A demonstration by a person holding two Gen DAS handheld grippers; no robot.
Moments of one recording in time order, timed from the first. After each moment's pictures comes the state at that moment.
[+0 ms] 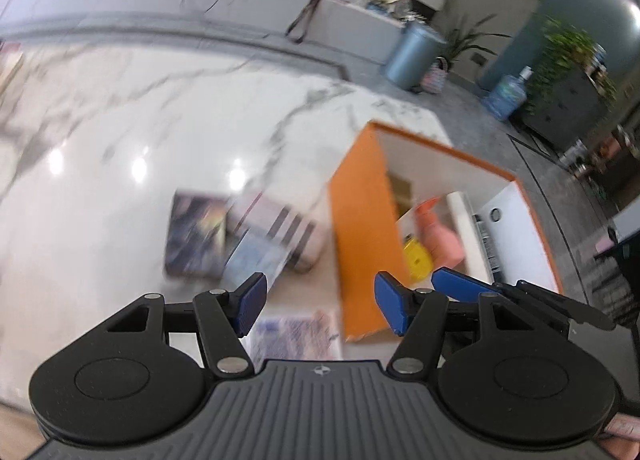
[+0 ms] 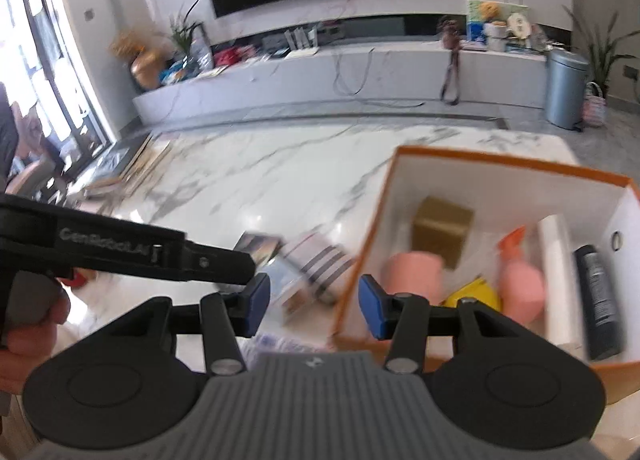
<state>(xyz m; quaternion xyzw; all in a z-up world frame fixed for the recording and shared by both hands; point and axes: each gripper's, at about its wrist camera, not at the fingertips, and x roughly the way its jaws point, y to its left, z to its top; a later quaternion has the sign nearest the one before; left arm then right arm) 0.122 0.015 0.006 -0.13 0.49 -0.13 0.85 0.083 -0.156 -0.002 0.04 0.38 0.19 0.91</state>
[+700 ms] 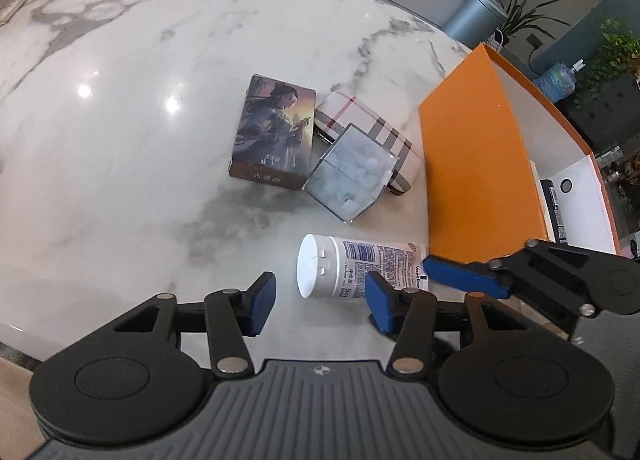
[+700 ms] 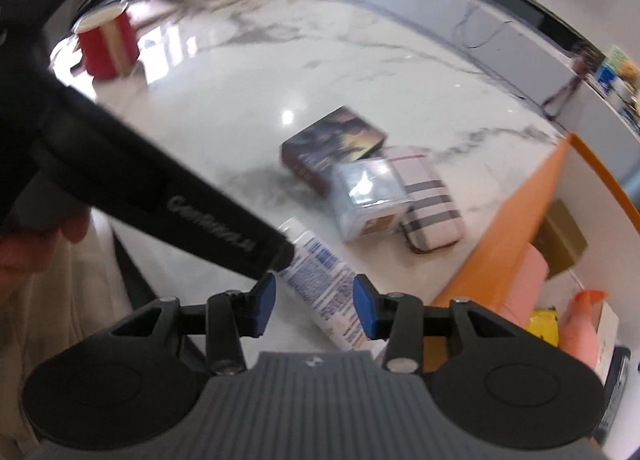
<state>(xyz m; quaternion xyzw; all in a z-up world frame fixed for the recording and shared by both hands) 0.113 0.058 -0.076 -0.16 0.55 -0.09 0.81 0.093 -0.068 -0.062 -0.22 0.45 0.31 0.81</state>
